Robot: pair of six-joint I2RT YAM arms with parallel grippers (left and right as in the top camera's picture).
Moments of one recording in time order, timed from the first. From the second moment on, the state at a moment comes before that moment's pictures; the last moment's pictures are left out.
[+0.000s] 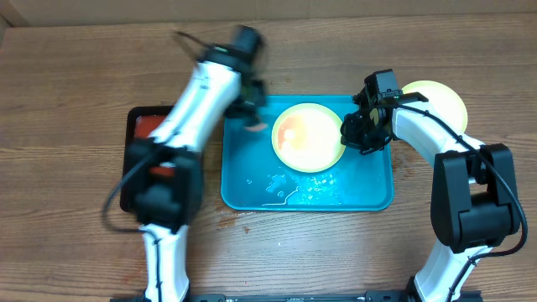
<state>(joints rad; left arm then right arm) -0.30 2.18 1.91 -1.12 0.10 -0.49 0.16 1.97 1.27 -0.67 -0.32 0.33</state>
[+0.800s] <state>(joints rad) 0.10 2.02 1.52 -1.08 -0.08 -0.58 0.16 1.97 1.27 -0.63 -0.38 0.33</state>
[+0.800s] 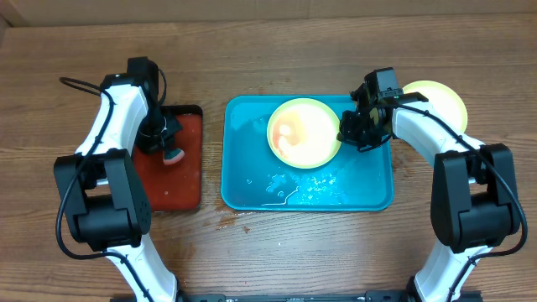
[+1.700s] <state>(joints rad) 0.18 2.02 1.73 -1.09 0.08 -0.55 0.35 1.92 1.60 -1.02 0.10 0.26</state>
